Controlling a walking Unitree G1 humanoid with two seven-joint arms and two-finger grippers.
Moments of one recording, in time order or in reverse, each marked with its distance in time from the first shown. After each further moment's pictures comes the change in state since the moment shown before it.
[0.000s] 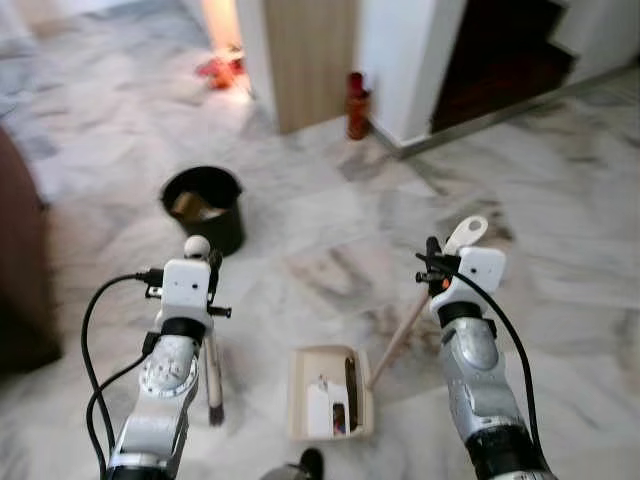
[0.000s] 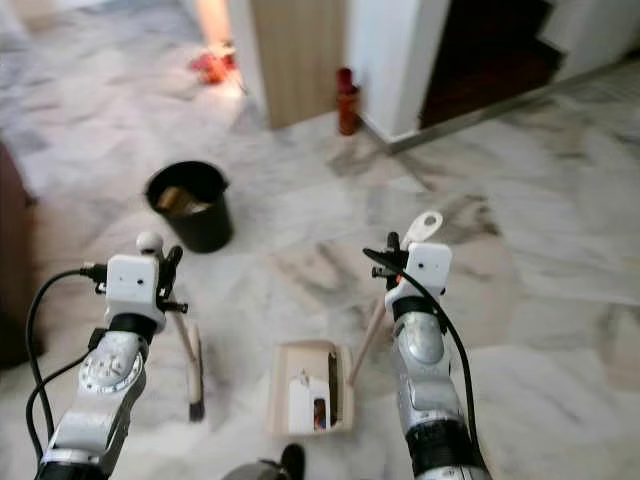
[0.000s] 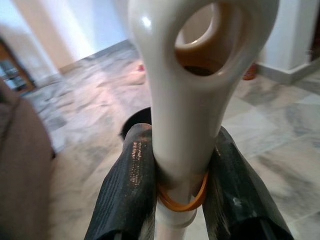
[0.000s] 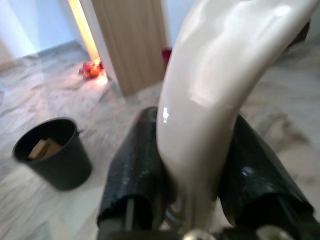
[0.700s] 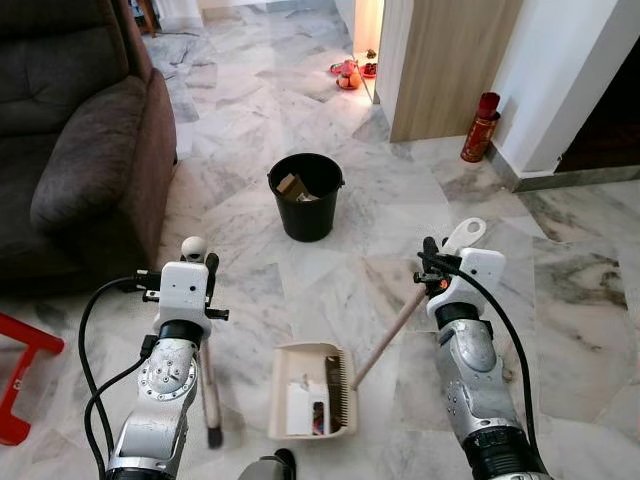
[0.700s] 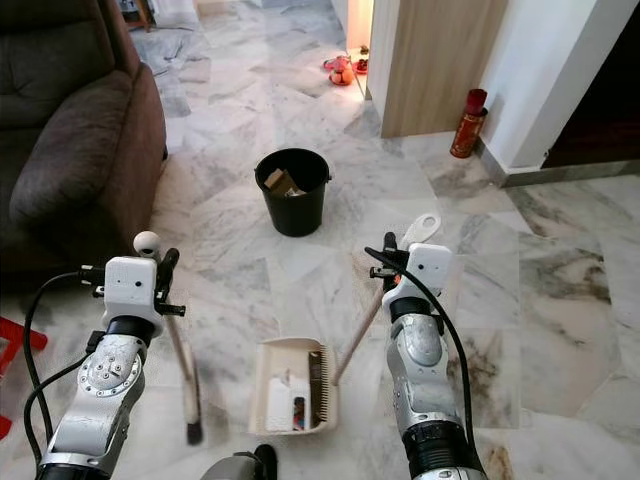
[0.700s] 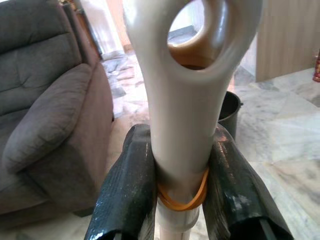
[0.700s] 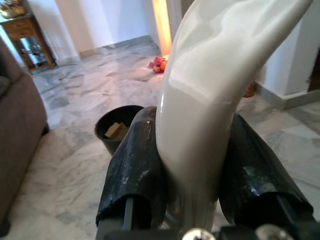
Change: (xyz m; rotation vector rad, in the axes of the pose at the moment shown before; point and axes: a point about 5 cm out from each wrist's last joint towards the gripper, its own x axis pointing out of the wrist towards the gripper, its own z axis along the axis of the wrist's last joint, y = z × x) left arm -0.002 -0.001 -0.002 -0.017 0.018 0.007; right arm 0.001 0.002 0.002 0.005 -0.009 0.020
